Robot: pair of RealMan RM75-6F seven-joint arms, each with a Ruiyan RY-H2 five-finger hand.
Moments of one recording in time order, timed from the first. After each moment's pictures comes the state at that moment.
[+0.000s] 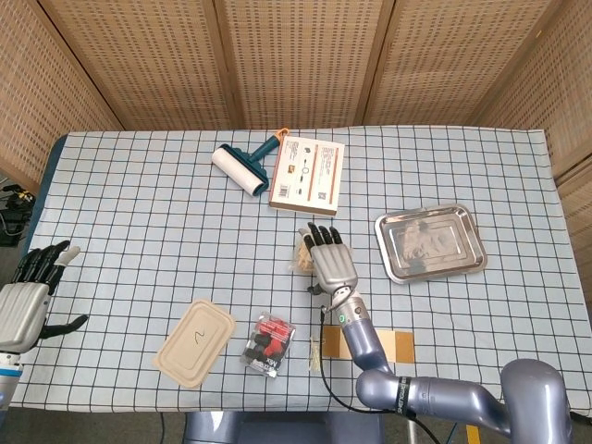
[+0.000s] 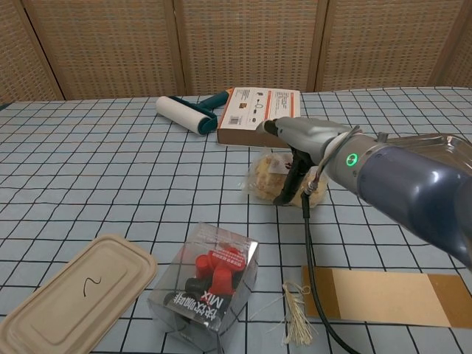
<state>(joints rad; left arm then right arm) -0.24 -1.01 0.07 -1.85 1.41 1.47 0.08 0.82 -1.83 0.39 -1.52 -0.67 1.08 -0.79</state>
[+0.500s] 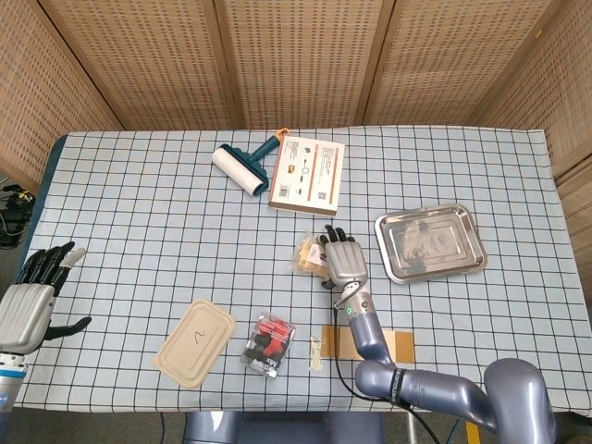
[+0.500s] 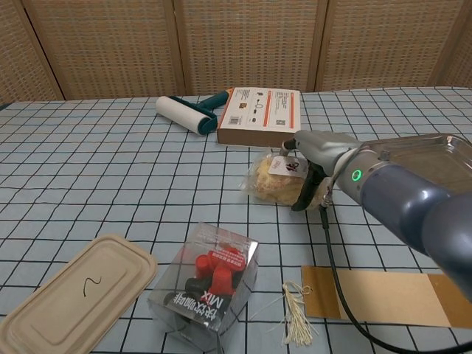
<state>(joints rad) -0.22 -1.01 0.04 -1.86 1.44 1.45 0.11 0.83 -1.91 0.34 -1.30 -0.71 1.08 -0.68</state>
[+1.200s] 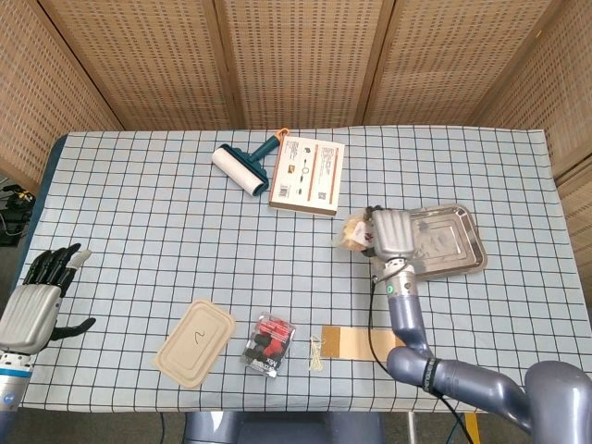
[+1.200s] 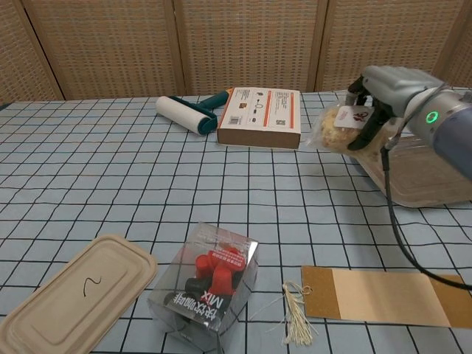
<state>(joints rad) -0.20 -1.03 0.02 -1.86 1.45 1.42 0.15 0.76 -1.70 0.38 -1.34 -0.79 1.18 -0.63</state>
